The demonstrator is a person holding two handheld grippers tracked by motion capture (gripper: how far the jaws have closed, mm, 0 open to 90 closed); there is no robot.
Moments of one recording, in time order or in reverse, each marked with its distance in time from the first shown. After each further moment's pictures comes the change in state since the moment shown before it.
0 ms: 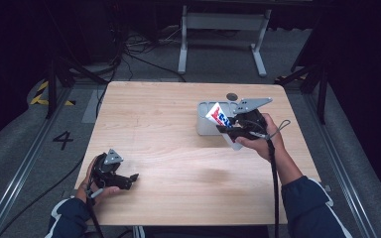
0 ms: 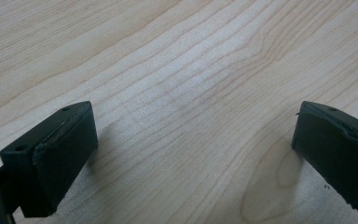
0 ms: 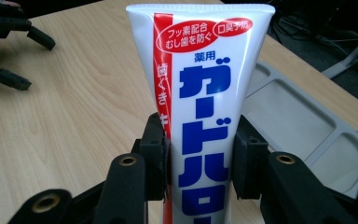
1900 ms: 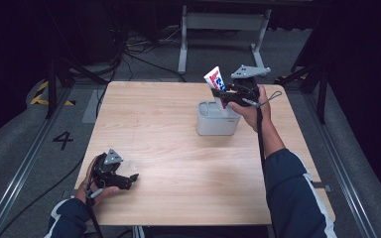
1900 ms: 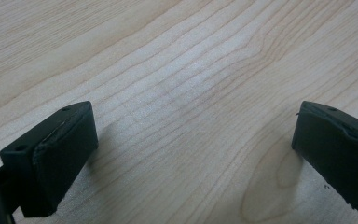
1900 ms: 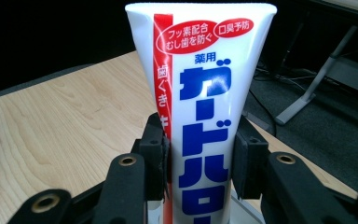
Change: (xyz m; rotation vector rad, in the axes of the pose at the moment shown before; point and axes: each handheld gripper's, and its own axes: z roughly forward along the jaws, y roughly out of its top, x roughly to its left) left arm 0.000 0.000 0.000 0.003 -0.001 -0.002; right arm -0.059 0.050 0.029 -0.194 -0.108 0.071
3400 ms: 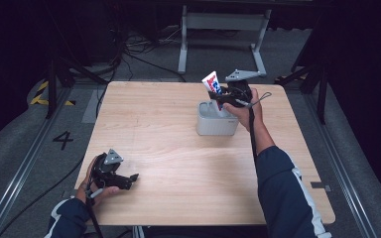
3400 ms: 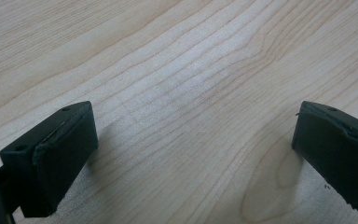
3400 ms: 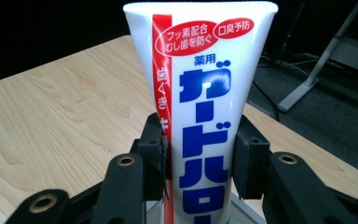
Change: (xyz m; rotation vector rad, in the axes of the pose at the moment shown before) left arm 0.000 0.000 0.000 -0.001 0.001 0.004; right arm -0.015 -0.024 0.038 0.040 -0.006 0.043
